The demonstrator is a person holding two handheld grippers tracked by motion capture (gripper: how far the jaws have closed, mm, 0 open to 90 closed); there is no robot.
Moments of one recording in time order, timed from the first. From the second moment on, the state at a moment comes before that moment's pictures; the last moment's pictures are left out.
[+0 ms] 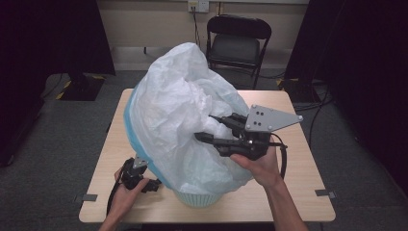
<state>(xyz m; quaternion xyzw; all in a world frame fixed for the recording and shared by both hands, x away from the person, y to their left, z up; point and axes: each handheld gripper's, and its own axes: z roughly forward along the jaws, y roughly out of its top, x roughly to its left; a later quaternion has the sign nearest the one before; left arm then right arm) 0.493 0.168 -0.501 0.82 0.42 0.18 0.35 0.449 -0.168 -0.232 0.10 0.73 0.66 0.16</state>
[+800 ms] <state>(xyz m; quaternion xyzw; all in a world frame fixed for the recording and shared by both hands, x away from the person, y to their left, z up) 0.489 0.175 -0.500 0.81 0.43 0.19 0.36 0.462 -0.193 -0.227 0.18 0.72 0.64 0.19</state>
